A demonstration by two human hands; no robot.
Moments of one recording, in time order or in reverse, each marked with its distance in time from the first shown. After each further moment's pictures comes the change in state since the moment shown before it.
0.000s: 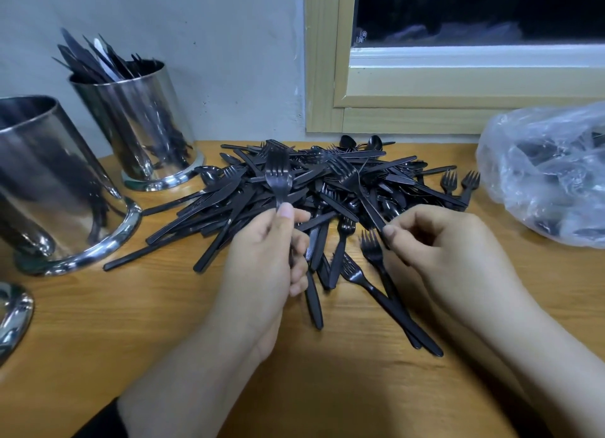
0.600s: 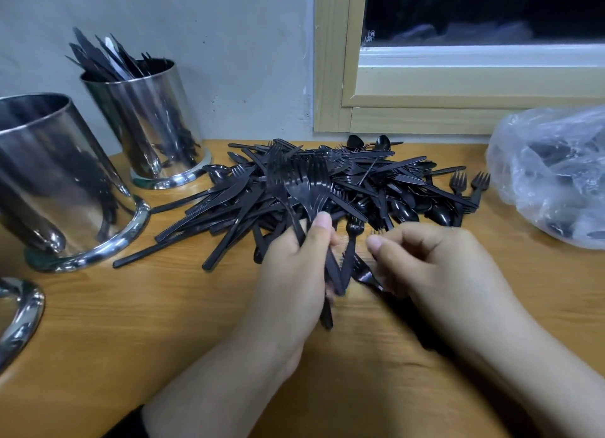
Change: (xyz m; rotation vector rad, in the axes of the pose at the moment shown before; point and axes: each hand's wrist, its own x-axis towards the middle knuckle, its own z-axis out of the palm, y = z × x) left_hand -0.011 0.002 0.014 0.106 -0.078 -0.016; right_hand -0.014 -0.016 0.011 0.070 -0.154 0.035
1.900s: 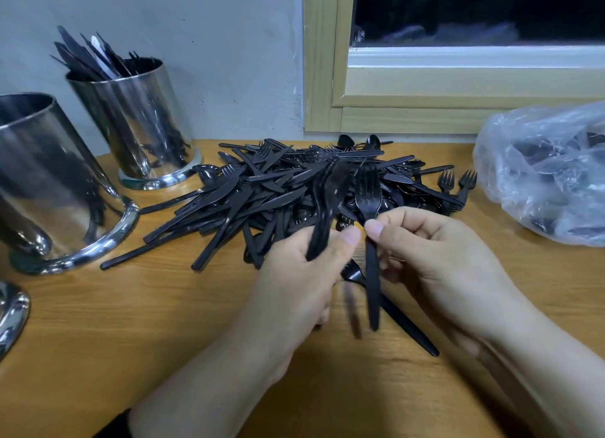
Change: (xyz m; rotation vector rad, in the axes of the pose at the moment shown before) left_hand -0.010 0.004 -0.001 0.030 -0.196 -0.028; right_hand 0.002 -0.003 -0.003 0.729 -0.112 0.111
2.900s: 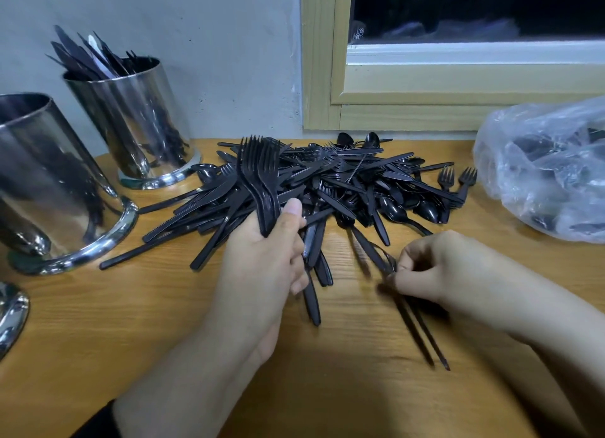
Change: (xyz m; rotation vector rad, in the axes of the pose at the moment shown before) left_hand 0.014 -0.004 -0.015 -0.150 0.263 0.088; right_hand 0.003 -0.012 -0.031 -0.995 -0.113 0.284
